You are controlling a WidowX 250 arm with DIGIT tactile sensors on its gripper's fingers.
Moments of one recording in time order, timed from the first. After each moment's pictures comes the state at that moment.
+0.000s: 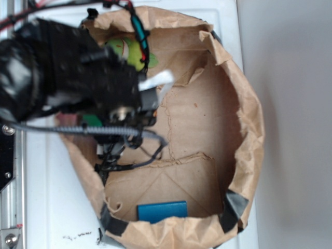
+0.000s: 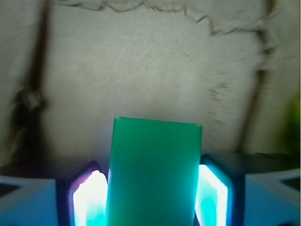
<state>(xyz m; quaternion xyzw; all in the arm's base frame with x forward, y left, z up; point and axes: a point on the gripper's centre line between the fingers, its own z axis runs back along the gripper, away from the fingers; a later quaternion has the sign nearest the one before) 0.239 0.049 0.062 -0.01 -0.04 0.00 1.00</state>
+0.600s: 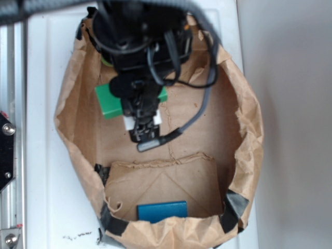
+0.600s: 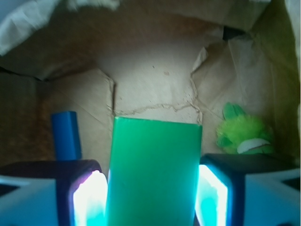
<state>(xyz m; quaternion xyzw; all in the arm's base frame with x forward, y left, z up) 0.260 0.053 0.165 -0.09 -0.11 0.08 0.99</state>
